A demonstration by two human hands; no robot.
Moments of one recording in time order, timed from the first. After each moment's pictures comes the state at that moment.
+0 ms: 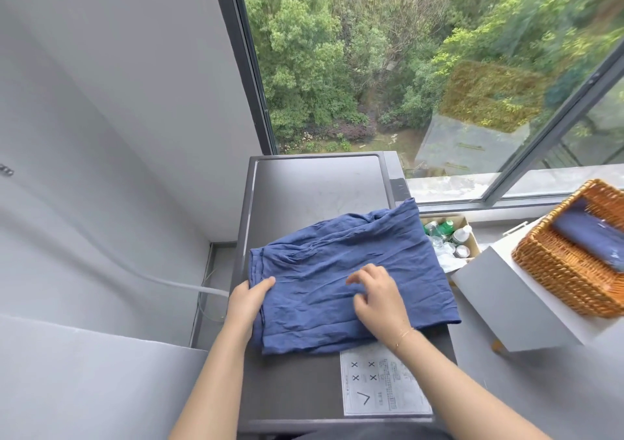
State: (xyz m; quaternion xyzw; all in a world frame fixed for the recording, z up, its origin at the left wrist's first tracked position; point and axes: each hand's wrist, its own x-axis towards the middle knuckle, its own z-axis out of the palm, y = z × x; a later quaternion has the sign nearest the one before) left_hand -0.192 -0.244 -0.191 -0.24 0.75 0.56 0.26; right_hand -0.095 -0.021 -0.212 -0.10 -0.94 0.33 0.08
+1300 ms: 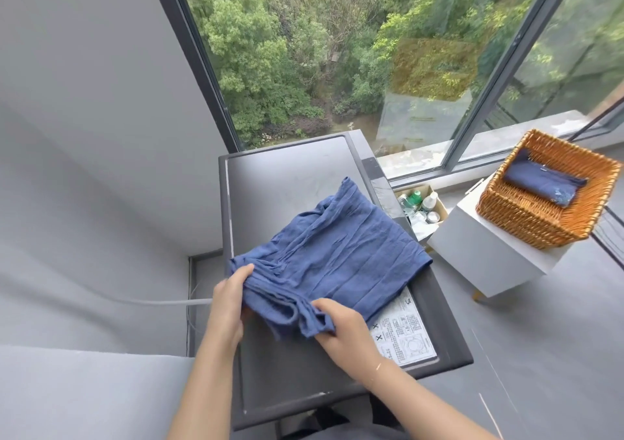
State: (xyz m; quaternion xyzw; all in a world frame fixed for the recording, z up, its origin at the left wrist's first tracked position) left_hand -0.185 -0.263 -0.159 -0.20 0.67 0.67 0.26; right_hand -0.036 -0.127 -0.202 -0.11 -0.86 0.49 0.07
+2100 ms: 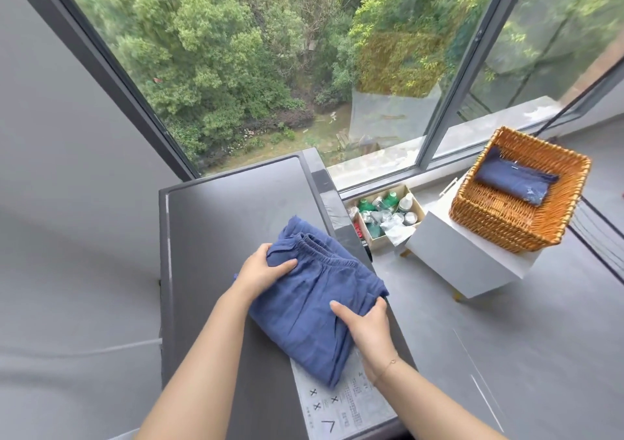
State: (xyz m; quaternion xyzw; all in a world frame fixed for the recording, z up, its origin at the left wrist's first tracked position) left_hand -0.253 -0.095 -0.189 0.14 0.87 0.33 0.34; right_hand -0.056 0.003 -0.204 -0.54 -0.51 0.66 0.10
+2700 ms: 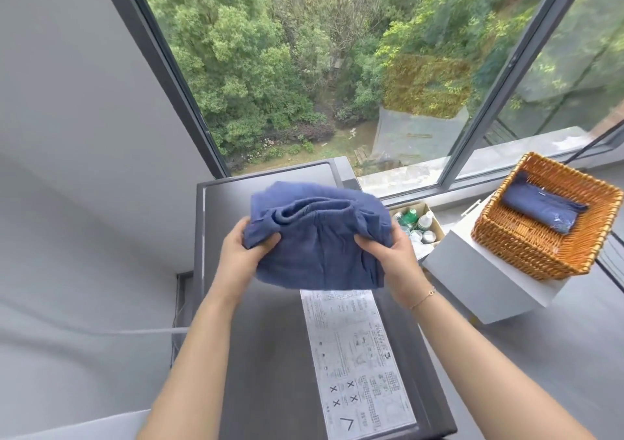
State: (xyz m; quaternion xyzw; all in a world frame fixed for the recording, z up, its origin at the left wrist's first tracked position) left_hand -0.249 -0.152 -0.113 0.13 0.71 0.66 0.21; right_hand -0.117 0.055 -0.120 -0.29 -0.57 0.76 0.14
